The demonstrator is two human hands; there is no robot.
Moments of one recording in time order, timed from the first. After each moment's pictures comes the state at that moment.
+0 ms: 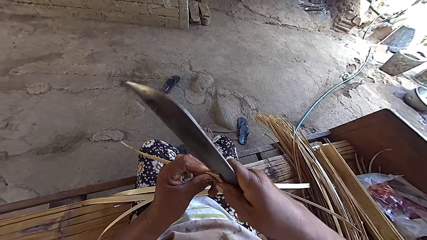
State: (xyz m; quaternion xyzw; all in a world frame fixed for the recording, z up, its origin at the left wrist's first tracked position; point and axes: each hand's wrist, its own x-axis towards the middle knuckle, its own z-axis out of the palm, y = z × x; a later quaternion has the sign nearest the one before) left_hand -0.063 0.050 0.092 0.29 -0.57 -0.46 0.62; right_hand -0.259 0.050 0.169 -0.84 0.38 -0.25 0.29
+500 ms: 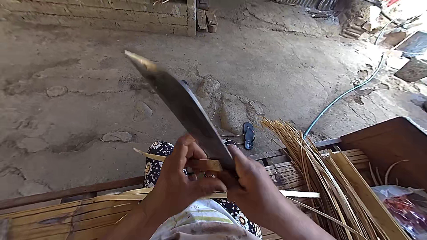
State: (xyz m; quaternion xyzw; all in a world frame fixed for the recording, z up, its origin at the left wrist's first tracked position) left_hand -0.046 0.038 0.122 0.38 -0.67 -0.34 0.54; right_hand -0.232 0.037 0.174 -0.79 0.39 -0.33 0.35
